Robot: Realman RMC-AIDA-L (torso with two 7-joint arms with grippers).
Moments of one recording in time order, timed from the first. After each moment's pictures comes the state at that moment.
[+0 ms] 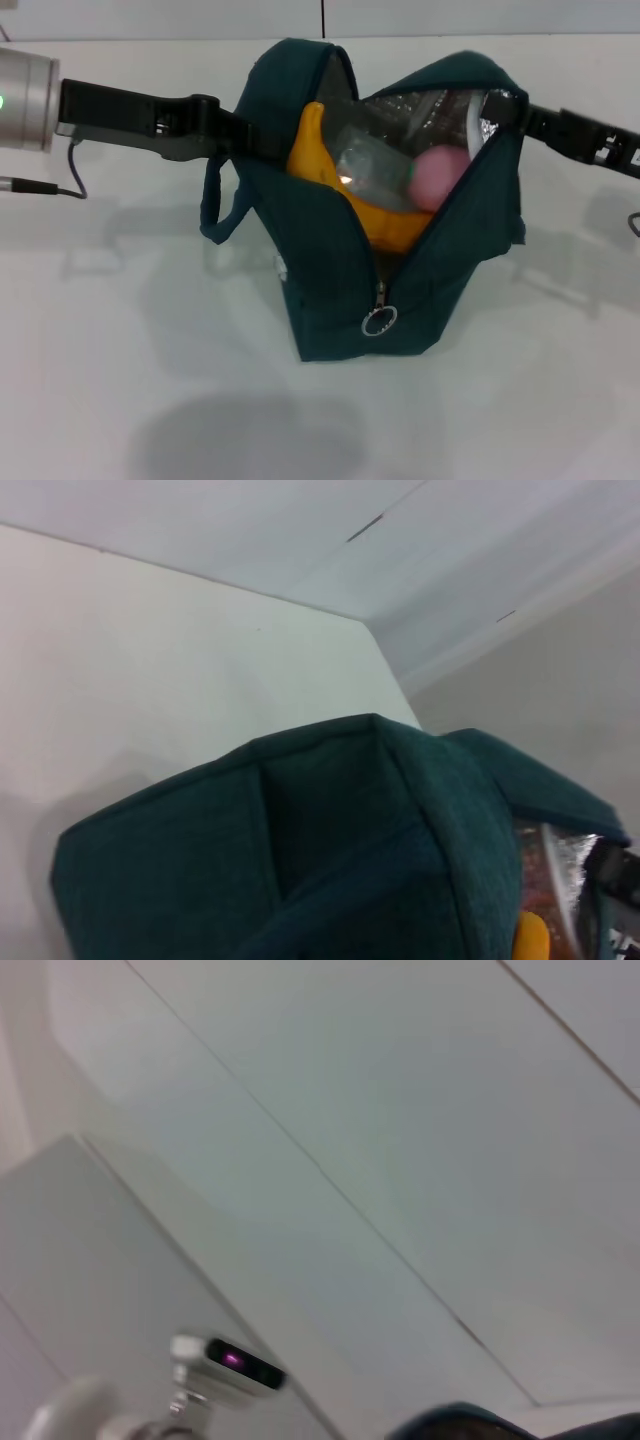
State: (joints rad) left arm -0.70 -2.00 0.74 0.87 2.08 1.76 -2.47; right arm 0.51 2.00 -1.05 -0.52 -1.29 -1.57 1.70
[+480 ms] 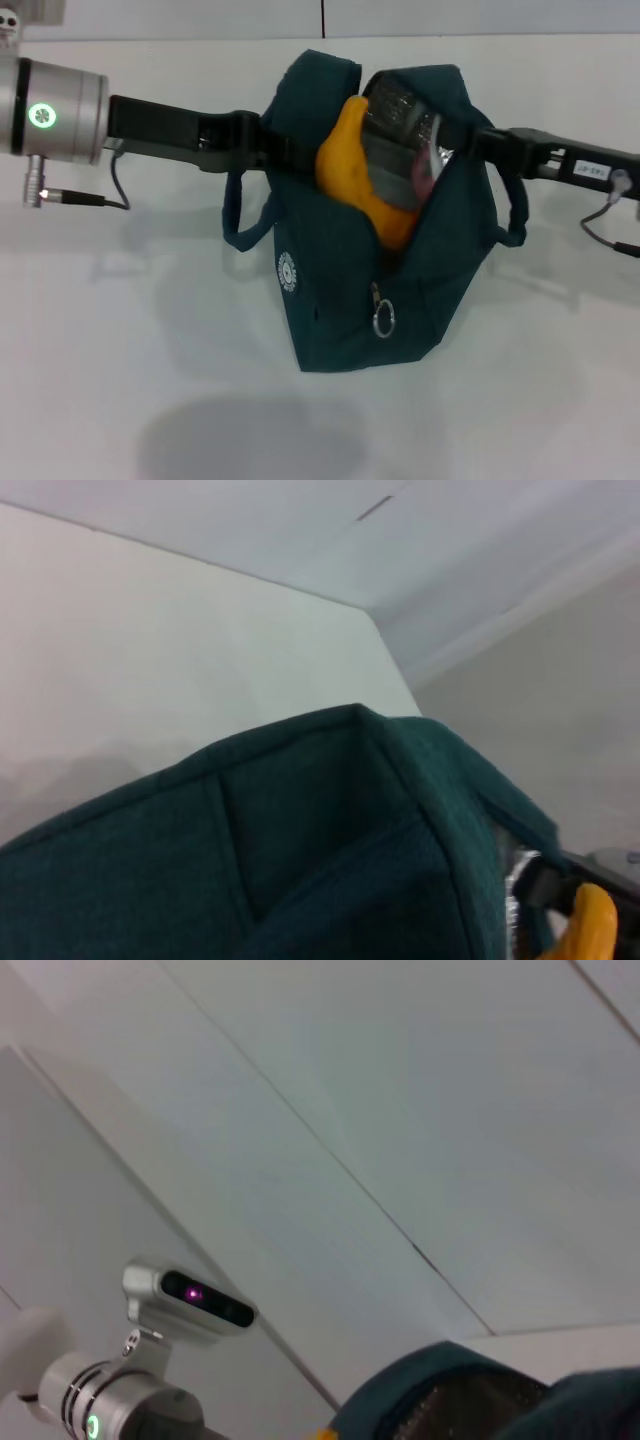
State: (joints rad) left arm -0.71 -2.03 0.79 0.82 2.08 1.69 -2.45; right arm 0.58 2.01 -1.09 -0.48 -1.37 -1.46 1.69
